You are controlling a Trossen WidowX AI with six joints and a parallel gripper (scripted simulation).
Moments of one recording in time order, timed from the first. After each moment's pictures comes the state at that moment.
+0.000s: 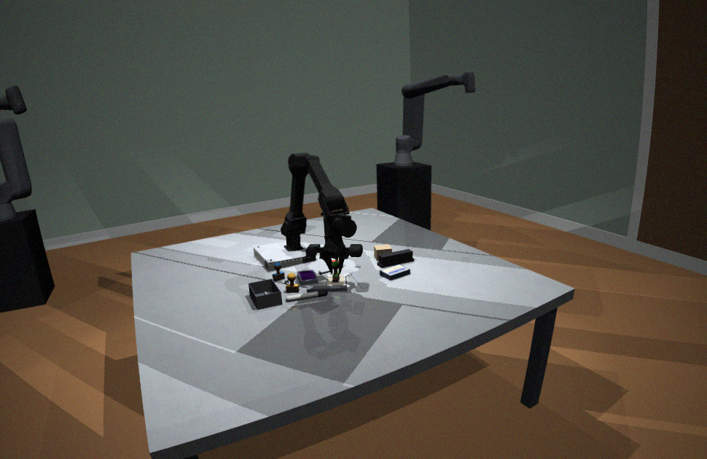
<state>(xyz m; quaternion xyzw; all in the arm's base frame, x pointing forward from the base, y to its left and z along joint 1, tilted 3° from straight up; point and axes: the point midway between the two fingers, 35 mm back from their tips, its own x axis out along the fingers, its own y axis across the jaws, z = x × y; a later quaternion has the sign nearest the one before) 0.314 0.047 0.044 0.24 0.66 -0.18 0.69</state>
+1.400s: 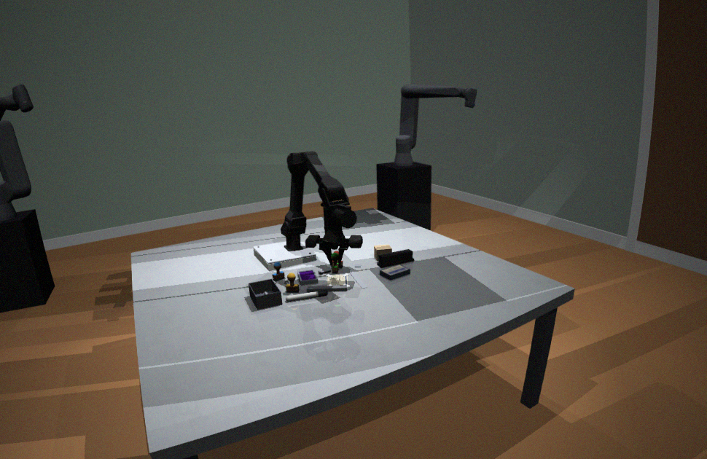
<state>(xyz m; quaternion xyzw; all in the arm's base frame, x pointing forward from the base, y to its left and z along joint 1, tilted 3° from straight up) 0.314 0.045 0.079 0.24 0.66 -0.19 0.69</state>
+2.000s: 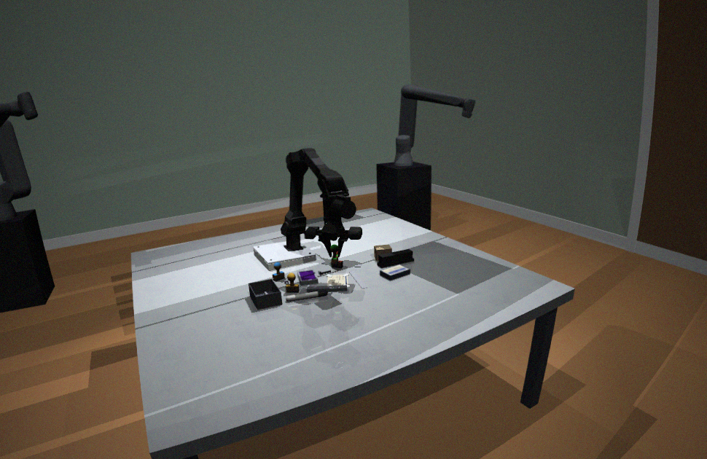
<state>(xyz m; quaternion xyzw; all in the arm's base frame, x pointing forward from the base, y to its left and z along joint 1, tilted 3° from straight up) 0.312 0.044 0.108 0.24 0.66 -0.19 0.69</state>
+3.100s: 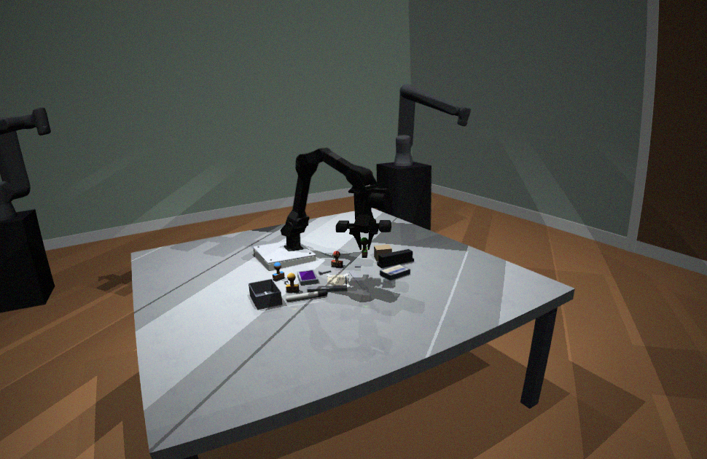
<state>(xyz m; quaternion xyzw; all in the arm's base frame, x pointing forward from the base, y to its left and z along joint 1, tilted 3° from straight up) 0.311 0.158 0.119 0.24 0.66 -0.18 0.69</state>
